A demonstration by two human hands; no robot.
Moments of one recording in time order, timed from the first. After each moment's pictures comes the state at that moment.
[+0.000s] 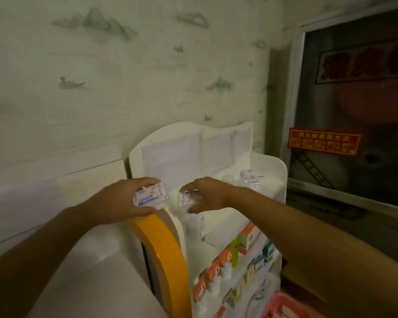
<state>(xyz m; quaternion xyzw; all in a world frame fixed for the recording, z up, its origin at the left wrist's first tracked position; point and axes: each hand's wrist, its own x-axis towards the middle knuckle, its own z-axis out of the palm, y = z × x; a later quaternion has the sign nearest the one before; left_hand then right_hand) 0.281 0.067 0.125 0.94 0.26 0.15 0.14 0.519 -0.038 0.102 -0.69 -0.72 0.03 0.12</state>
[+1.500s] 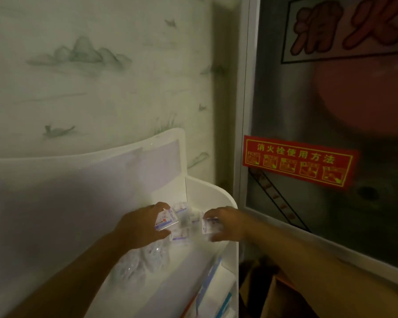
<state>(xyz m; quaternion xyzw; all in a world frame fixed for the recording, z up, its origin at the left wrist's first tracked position) 0.874 0.212 0.004 0.96 0.28 0.05 0.10 1.076 0.038 -0.013 -0.79 -0.57 0.15 0.14</state>
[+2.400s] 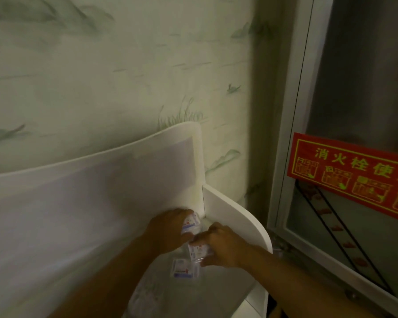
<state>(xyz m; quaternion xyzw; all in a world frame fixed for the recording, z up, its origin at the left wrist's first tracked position) 1.008 0.300 -0.065 0.93 0.35 0.01 0.07 1.165 0.192 -0.114 -0.64 -0.75 0.10 0.13</state>
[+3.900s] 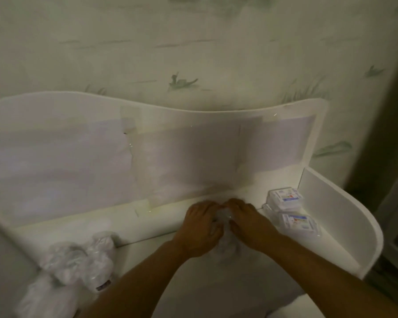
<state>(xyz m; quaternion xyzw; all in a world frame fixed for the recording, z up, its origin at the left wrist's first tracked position) 0.813 0.244 -0.118 0.88 0.41 0.22 0.08 1.001 0.212 -0.108 -0.61 -0.77 0.09 0.14</state>
